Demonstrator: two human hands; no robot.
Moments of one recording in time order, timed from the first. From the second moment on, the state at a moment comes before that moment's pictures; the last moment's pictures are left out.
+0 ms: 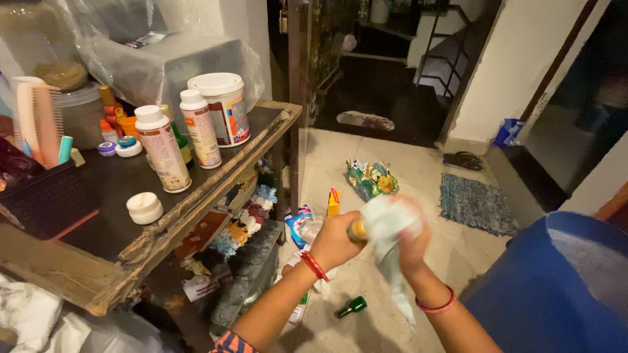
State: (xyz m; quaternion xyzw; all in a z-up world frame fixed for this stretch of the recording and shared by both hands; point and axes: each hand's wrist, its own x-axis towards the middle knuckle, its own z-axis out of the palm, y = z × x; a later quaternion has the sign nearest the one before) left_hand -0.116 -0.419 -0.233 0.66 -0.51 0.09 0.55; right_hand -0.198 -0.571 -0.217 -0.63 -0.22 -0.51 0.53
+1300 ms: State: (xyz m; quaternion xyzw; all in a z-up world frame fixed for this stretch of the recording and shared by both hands) left_hand -0.048 -0.444 -0.277 0.17 -0.23 -0.21 0.93; right_hand -0.141 -0.526 -0.288 -0.79 -0.21 -0.54 0.19
